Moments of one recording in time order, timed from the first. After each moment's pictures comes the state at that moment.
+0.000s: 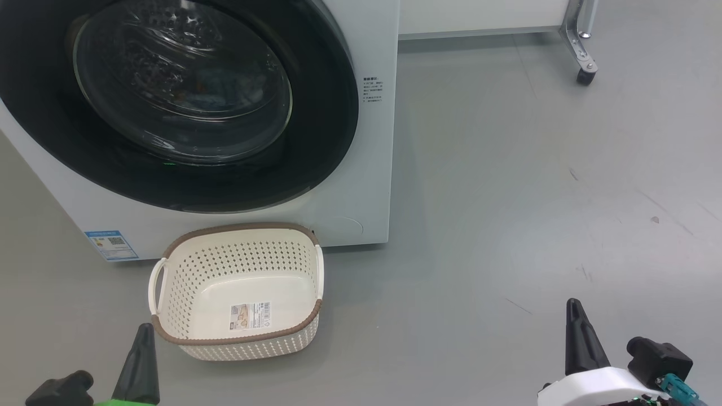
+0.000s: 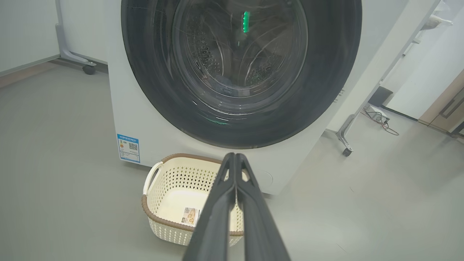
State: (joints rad) left arm 0.12 0.14 -0.11 0.18 -0.62 -0.12 -0.22; right arm 0.17 -0.03 0.18 0.07 0.46 -0.07 -0.24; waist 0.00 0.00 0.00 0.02
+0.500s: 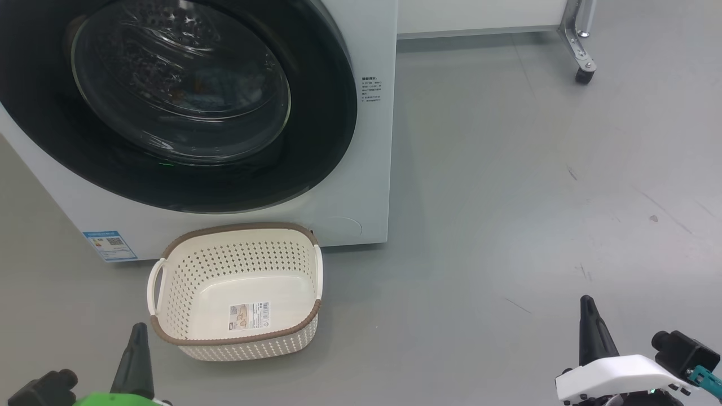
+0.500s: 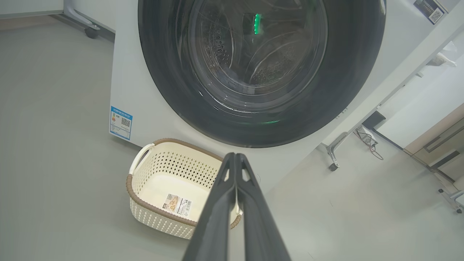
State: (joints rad) left arm 0.10 0.12 -0.09 0.19 -0.80 -0.12 -0.16; right arm 0.16 -0.05 0.14 0.07 0.68 -0.06 -0.19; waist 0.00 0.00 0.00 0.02
